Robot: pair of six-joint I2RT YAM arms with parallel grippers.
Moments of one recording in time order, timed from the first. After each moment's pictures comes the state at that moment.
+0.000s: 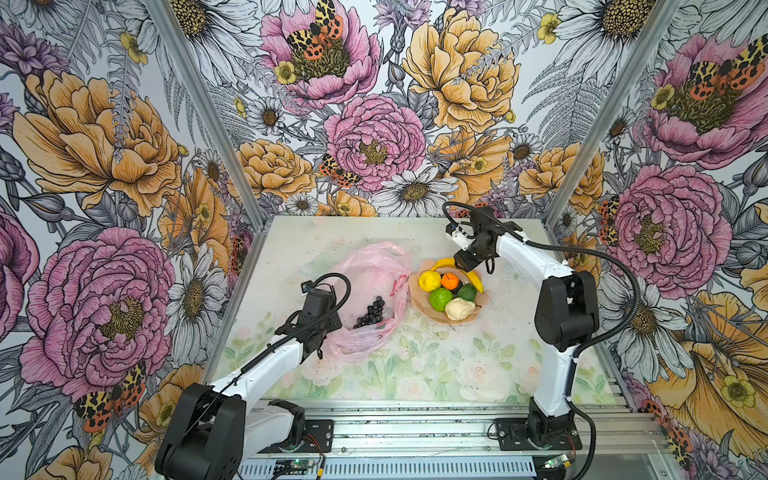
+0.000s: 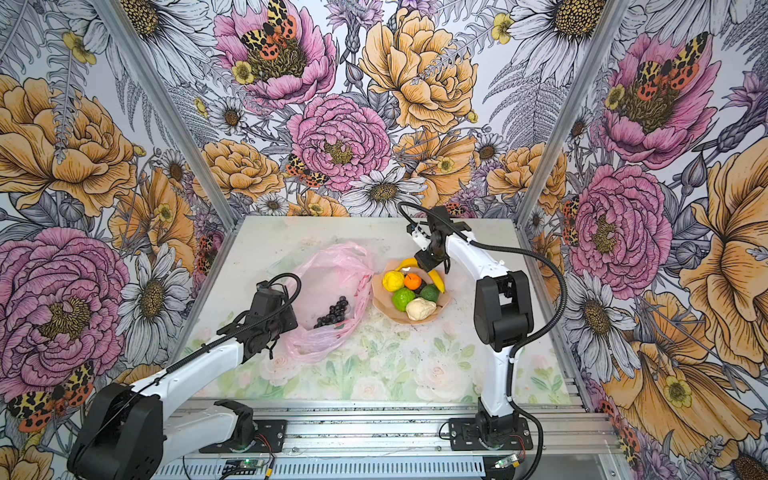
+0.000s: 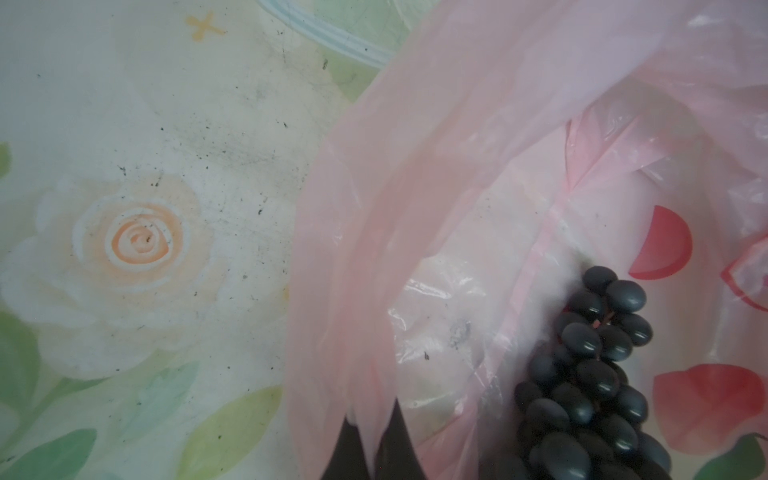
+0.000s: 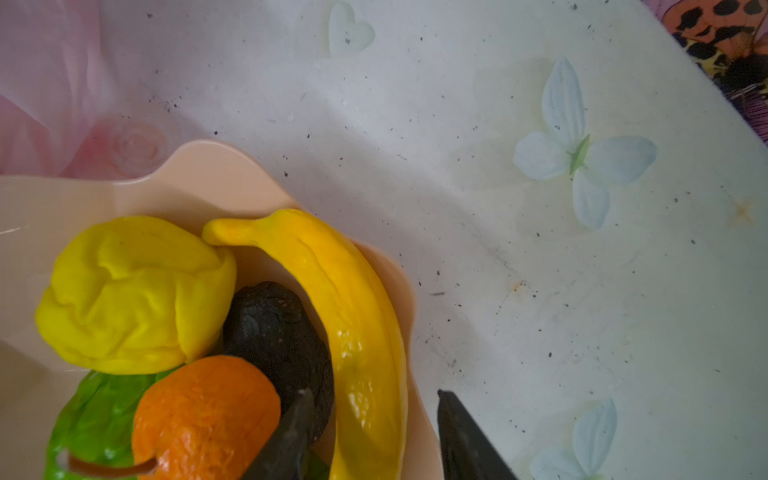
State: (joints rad) left arm -0.32 1.16 0.53 -0.23 -0.24 -0.58; right arm 0.23 1.99 1.71 -0.85 -0.13 -0.45
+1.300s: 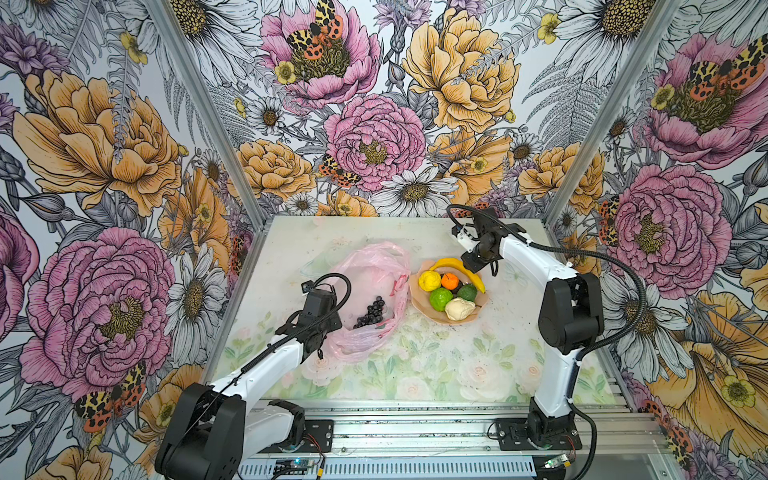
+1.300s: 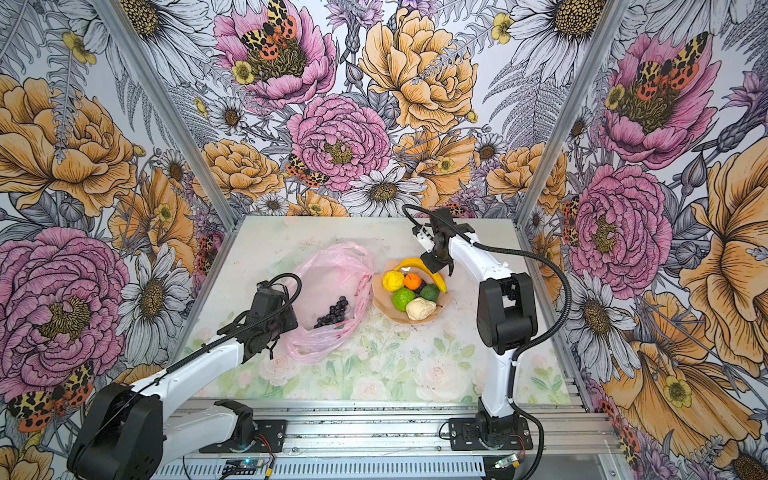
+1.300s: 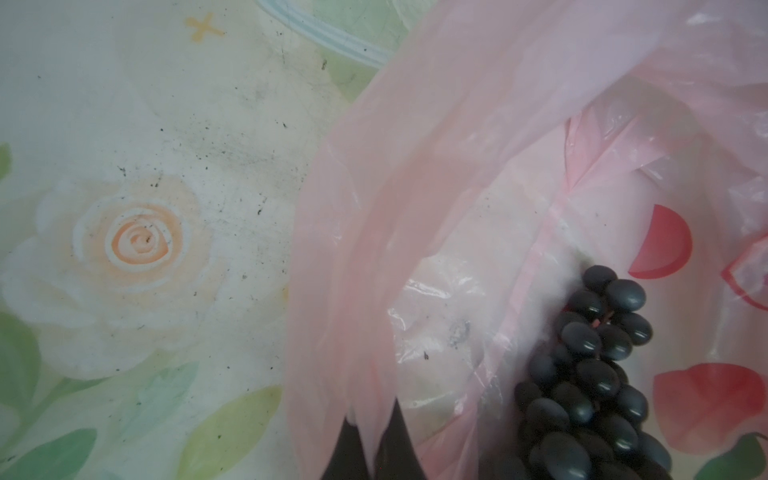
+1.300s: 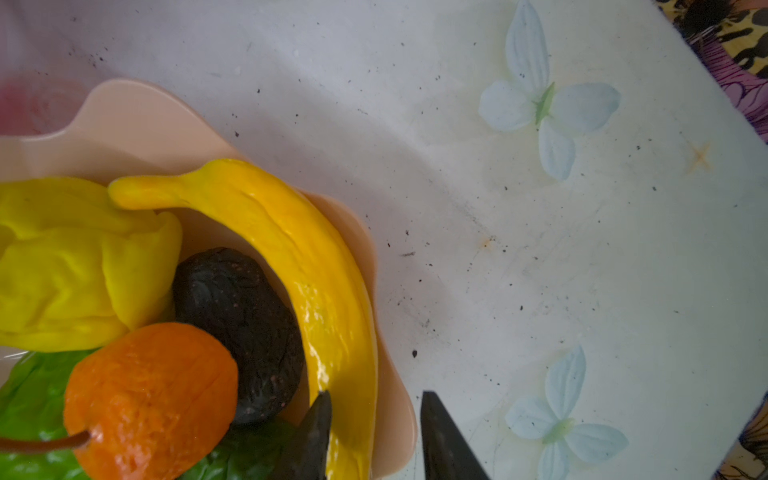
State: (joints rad) left arm -0.33 1.16 0.53 -0.23 -0.25 -0.58; right arm 0.21 1.97 1.66 -0.86 -0.04 -0.44
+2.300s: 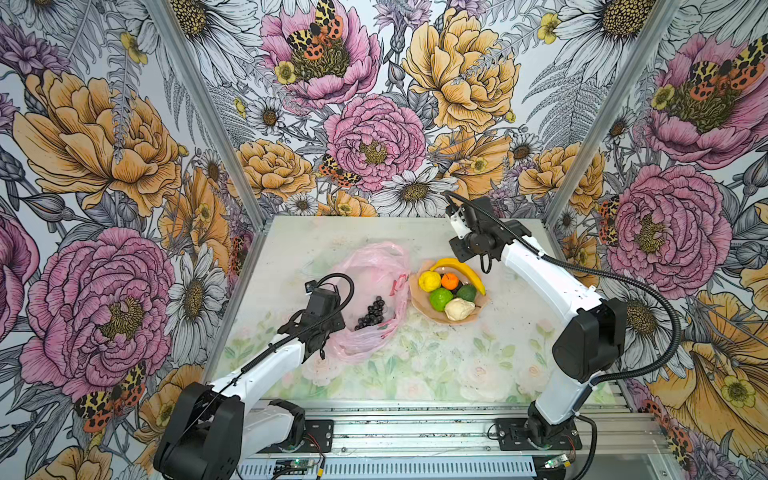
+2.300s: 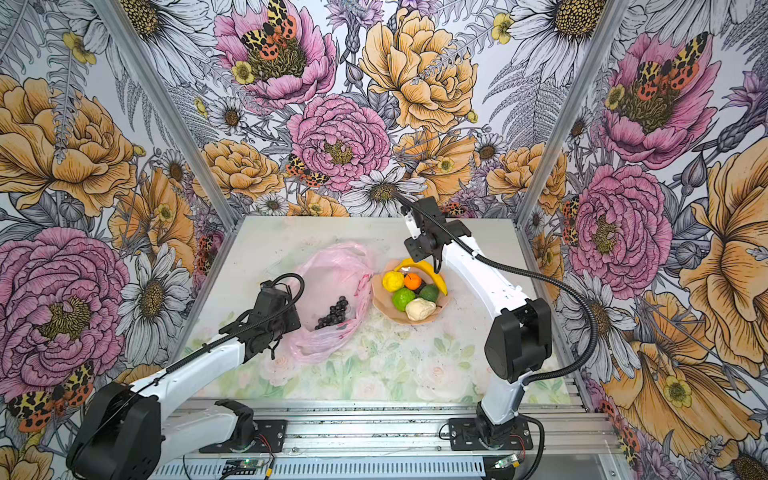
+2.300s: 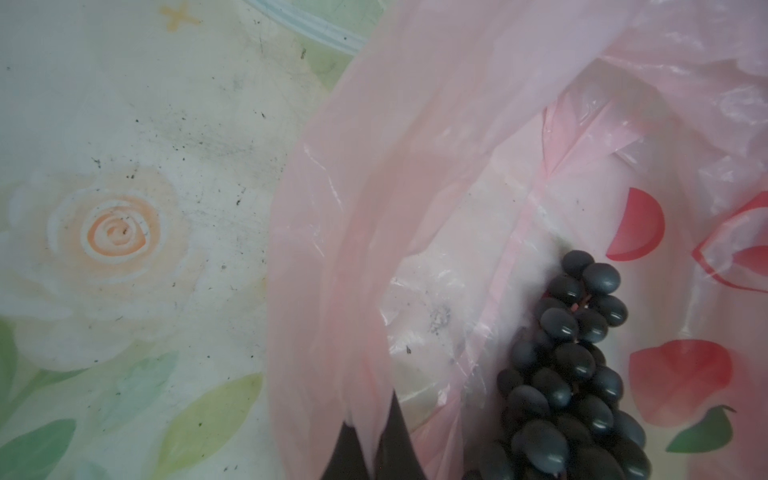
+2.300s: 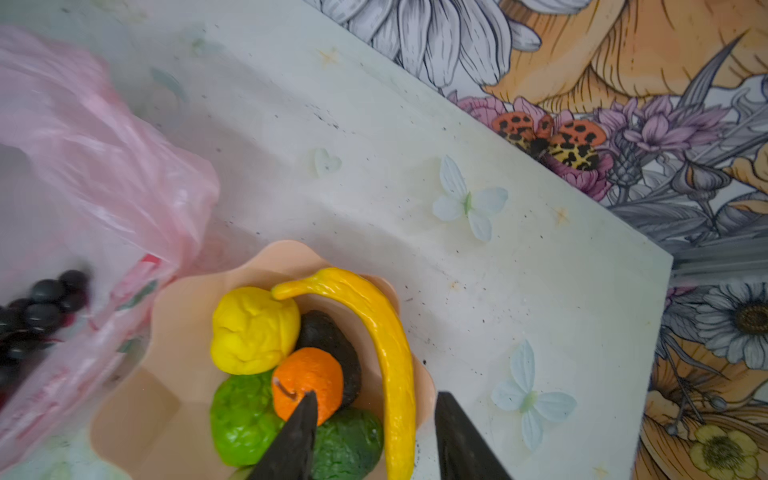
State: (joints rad) left arm -0.37 1.16 0.56 -0.28 -0.24 -0.62; right arm 0.45 1.75 1.70 -0.84 0.12 -0.14
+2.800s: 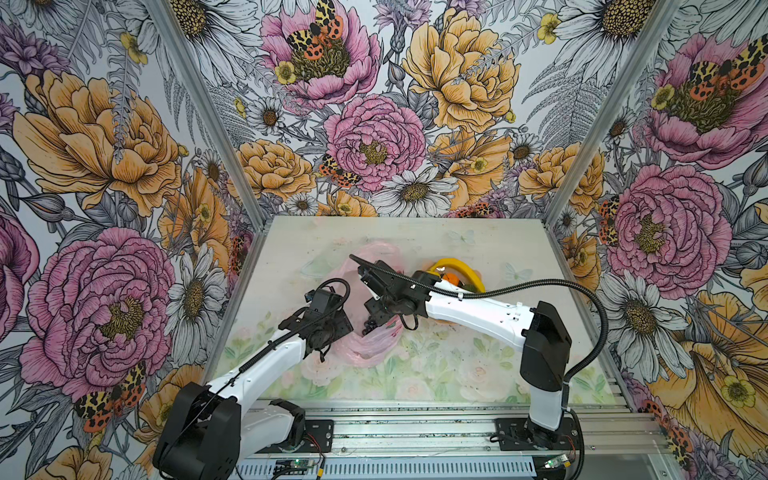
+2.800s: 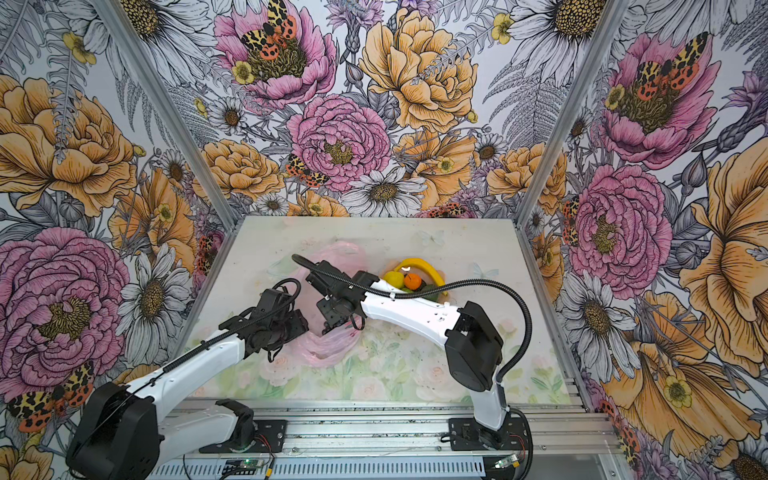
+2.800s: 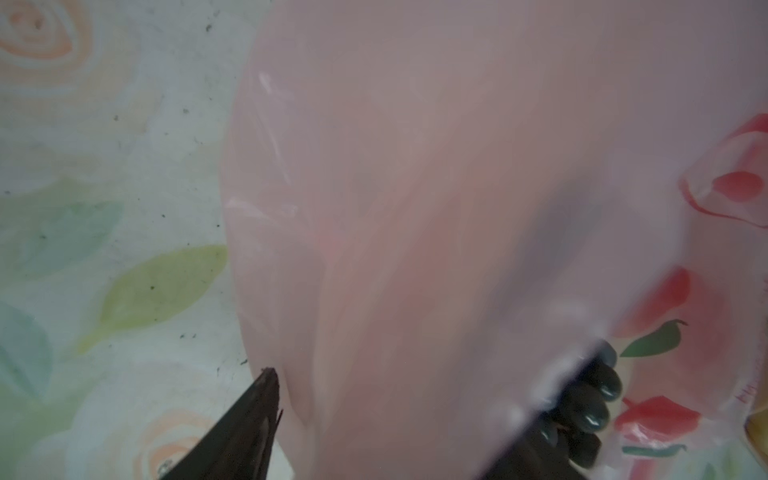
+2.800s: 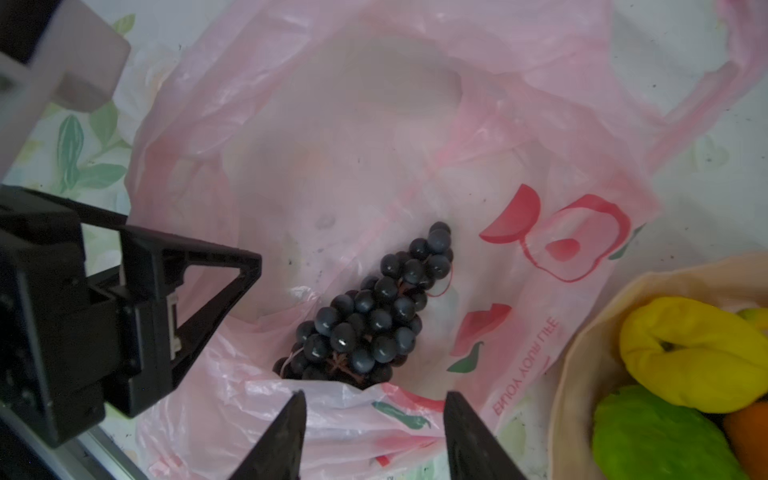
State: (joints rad) left arm -0.40 1.14 0.62 -0.52 -0.07 -0.88; right arm 1.01 1.92 1.67 -0.80 0.14 0.25
